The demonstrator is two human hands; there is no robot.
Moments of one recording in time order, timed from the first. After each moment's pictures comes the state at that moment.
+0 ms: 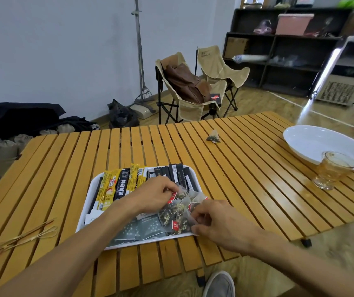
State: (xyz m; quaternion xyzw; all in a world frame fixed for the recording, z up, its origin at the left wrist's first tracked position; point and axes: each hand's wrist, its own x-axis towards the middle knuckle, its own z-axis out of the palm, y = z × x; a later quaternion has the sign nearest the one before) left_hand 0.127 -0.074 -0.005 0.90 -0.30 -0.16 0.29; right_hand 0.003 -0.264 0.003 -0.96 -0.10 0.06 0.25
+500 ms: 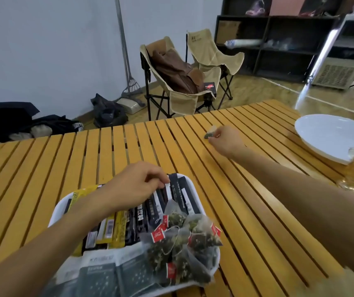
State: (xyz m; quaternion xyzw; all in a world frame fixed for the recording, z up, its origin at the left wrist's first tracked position) left_hand 0.210 -0.079 -0.004 0.89 -0.31 -0.13 0.32; right_hand 0.245 -0.364 -0.015 -0.91 0.20 -0.12 0.34
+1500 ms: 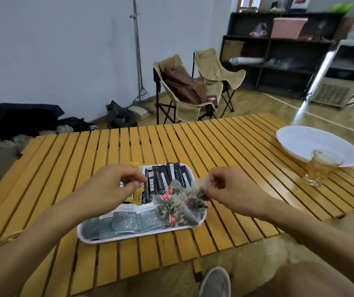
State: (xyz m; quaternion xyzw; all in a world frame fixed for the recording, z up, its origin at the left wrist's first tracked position) left_hand 0.083 0.008 0.055 0.91 -0.27 -0.03 0.32; right_hand 0.000 -0.282 0.064 -0.94 -0.03 -0.01 0.34
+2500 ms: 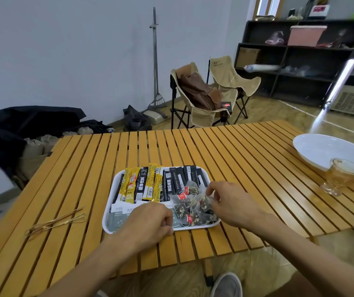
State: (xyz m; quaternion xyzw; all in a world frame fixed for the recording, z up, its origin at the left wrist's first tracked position) left_hand 0.043 -0.016 -0.009 0.94 -0.29 -0.05 0.15; right_hand 0.014 -0.248 0.024 -0.98 0.00 0.00 0.18
